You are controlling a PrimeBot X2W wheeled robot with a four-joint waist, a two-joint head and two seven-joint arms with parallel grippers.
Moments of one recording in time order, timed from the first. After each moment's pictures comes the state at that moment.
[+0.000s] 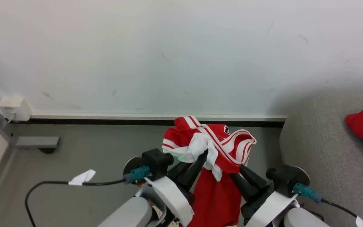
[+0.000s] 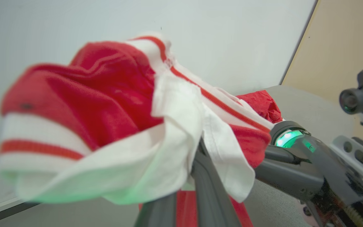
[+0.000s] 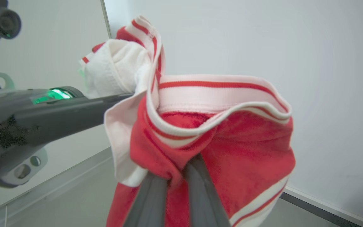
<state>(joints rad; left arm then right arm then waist) -0.52 0.19 -0.79 0.31 -0.56 -0.06 -0.18 -0.47 -0.23 0.81 0.38 0.65 0.13 -0.26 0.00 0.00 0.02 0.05</state>
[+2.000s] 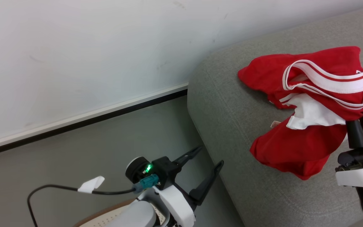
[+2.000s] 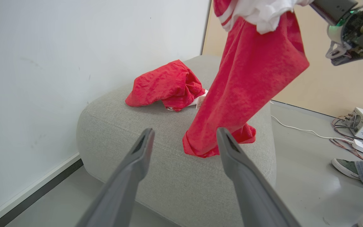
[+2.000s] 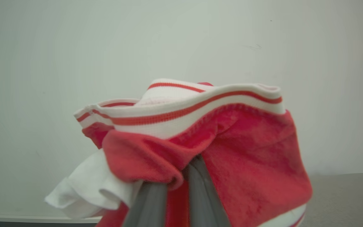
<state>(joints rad) -0.54 0.22 -0.88 0.32 -0.49 -0.04 -0.23 -0.33 -0.34 0.16 0.08 0.46 0.13 -0.26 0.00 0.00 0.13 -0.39</state>
